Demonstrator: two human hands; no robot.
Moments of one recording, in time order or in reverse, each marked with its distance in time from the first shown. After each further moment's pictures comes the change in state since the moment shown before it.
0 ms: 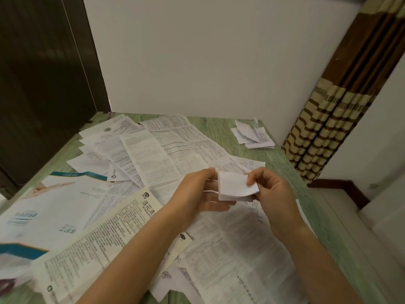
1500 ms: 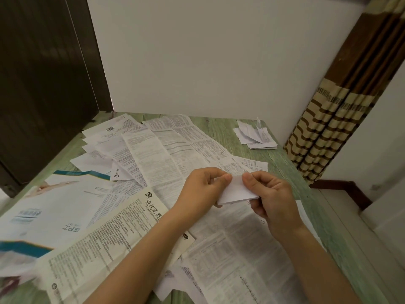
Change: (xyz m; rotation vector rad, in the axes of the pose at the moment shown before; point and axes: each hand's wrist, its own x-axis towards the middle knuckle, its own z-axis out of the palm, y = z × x) left_hand 0.006 -0.008 -0.001 0.467 0.076 0.344; right_hand -0.006 -0.008 0.006 0.097 0.014 0.074
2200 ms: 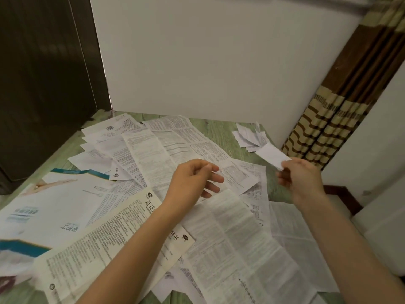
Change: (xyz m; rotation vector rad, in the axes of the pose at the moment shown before) left_hand 0.001 0.005 -0.019 -0.157 0.094 -0.047; right_hand 0.061 -0.014 -0.045 -0.078 0.463 0.131
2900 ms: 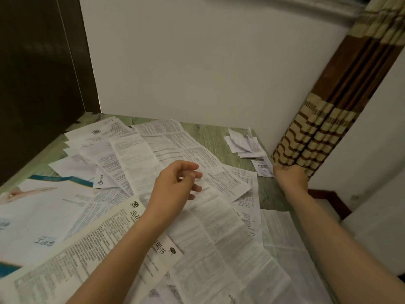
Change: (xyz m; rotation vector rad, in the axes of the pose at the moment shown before) left_hand 0.009 -0.009 -0.005 0.051 0.131 0.087; right_hand 0.079 0.027 0.000 -0.674 0.162 -0.082
